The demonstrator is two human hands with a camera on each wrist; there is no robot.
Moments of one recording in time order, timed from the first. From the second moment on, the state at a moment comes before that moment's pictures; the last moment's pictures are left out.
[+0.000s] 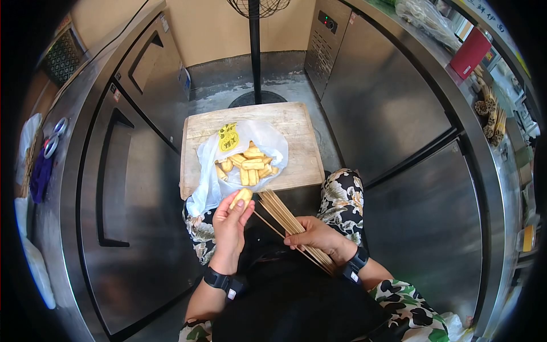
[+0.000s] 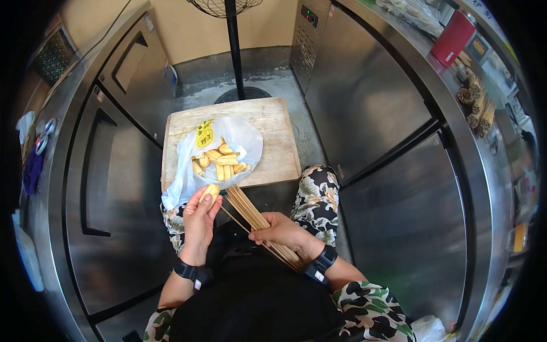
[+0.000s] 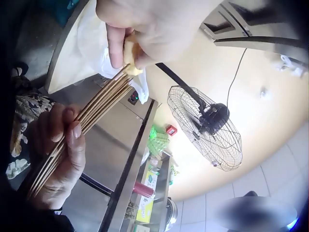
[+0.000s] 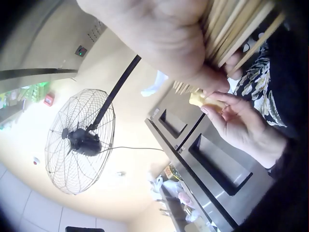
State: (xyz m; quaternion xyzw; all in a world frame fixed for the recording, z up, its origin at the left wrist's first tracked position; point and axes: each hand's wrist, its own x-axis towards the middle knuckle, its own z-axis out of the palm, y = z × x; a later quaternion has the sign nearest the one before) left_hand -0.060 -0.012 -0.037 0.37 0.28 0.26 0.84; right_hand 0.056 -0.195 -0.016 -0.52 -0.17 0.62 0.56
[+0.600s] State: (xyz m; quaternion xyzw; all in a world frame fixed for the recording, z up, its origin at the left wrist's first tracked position) left_hand -0.060 -0.018 -0.035 0.42 0.28 0.25 0.83; right_hand 0.057 -0.193 -0.021 -0.57 -0.18 0.59 0.55
